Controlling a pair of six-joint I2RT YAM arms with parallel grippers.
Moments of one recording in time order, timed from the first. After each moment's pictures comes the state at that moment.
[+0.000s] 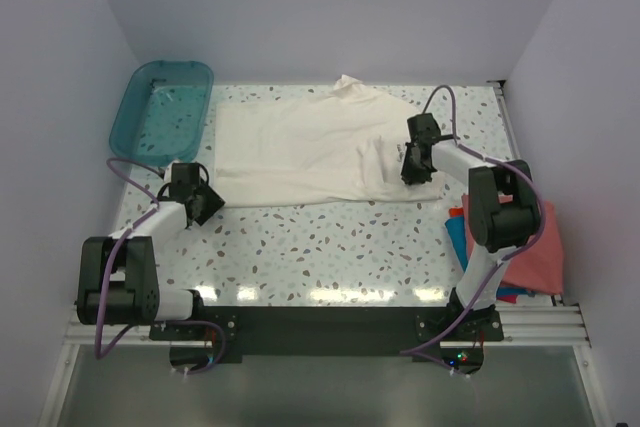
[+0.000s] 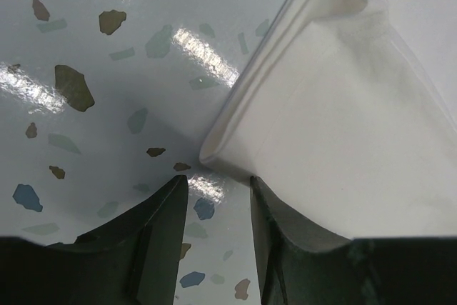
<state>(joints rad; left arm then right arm) 0.02 1.36 0.58 -0.19 -0.08 -0.76 0.20 1.87 1.20 -0.47 0.14 0.43</state>
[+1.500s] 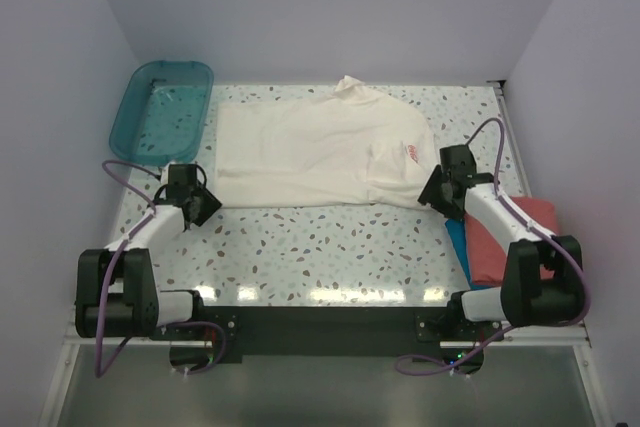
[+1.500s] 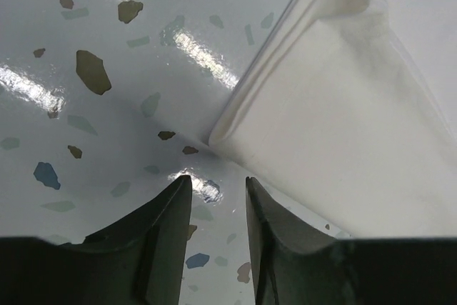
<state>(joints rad) 0.03 1.29 0.58 -0.24 -0.09 -0.76 0.11 1.37 0.83 -0.55 0.19 0.61</state>
